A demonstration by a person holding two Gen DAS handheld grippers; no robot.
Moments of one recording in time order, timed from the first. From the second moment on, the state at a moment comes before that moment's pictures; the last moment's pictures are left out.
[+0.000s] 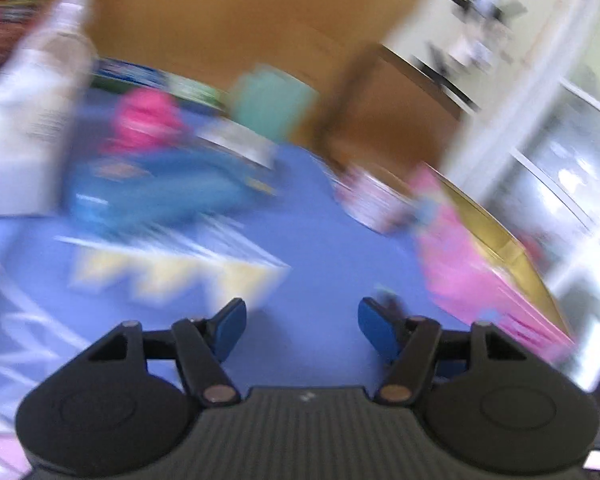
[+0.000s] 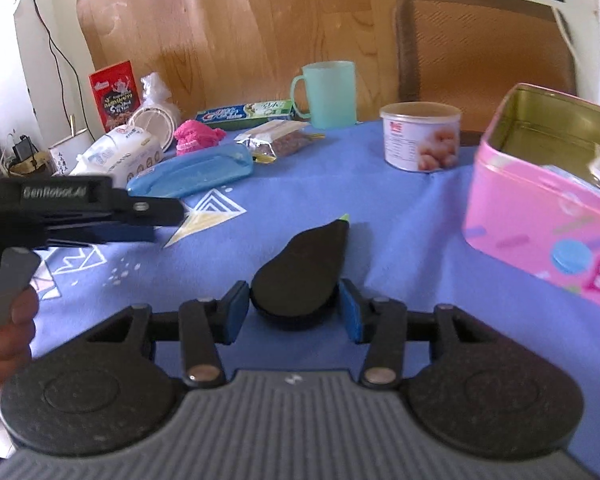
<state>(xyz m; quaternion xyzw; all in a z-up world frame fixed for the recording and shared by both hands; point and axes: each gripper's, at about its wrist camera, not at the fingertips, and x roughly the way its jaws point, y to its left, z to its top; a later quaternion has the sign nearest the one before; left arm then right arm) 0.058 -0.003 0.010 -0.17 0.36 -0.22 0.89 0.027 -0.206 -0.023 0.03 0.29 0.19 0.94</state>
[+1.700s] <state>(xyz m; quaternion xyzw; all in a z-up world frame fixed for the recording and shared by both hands) 0.041 0.021 0.030 -0.13 0.30 -0.10 0.94 0.068 -0.221 0.010 0.05 0.18 0.19 0.96</state>
